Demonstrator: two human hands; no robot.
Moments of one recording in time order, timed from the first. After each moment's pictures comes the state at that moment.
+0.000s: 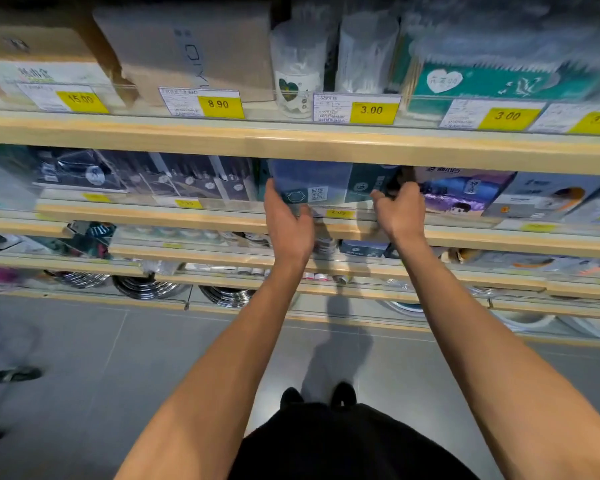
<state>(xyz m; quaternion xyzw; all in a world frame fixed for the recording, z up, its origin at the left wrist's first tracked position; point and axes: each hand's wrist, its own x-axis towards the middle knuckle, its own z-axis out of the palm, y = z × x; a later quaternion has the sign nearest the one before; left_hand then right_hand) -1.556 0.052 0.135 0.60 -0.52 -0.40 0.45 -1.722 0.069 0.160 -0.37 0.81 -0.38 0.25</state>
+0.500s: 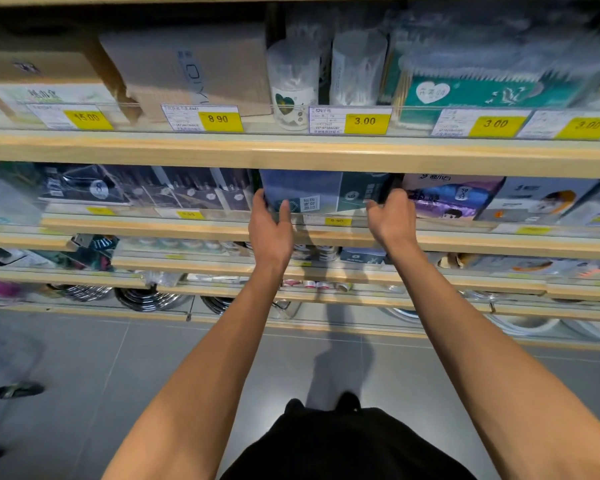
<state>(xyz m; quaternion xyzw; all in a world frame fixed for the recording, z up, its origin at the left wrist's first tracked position) -1.527 0.038 0.130 0.61 -0.57 -0.35 0.43 -1.716 0.068 0.163 -0.41 0.82 -0.33 0.22</state>
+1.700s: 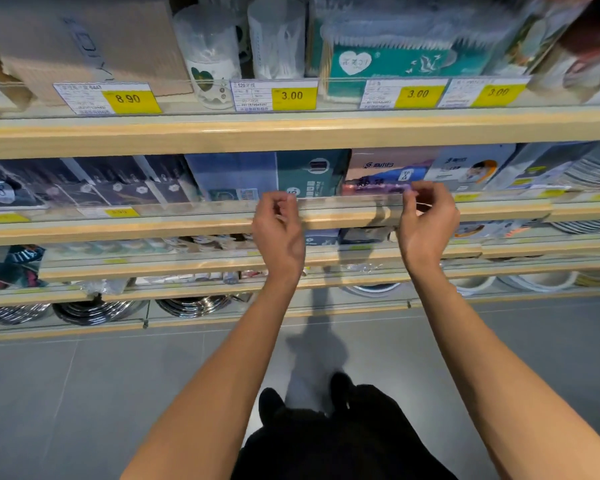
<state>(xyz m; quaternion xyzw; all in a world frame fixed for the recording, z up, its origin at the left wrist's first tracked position) -1.613 0.096 0.131 0.54 -0.55 -0.35 0.53 -1.797 0.160 0.148 -0.32 0.81 -0.50 0.00</state>
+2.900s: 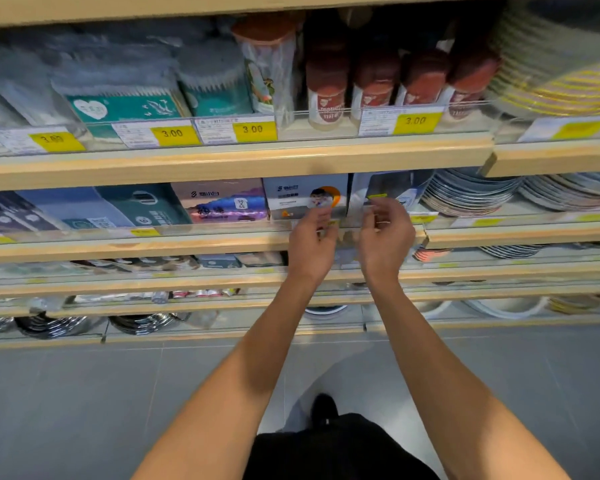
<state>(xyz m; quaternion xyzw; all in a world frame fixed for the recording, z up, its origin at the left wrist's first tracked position) -1.919 0.187 0.146 0.52 -0.64 -0.46 0.34 -2.022 0.218 0.139 -0.33 0.75 -0.56 0.06</state>
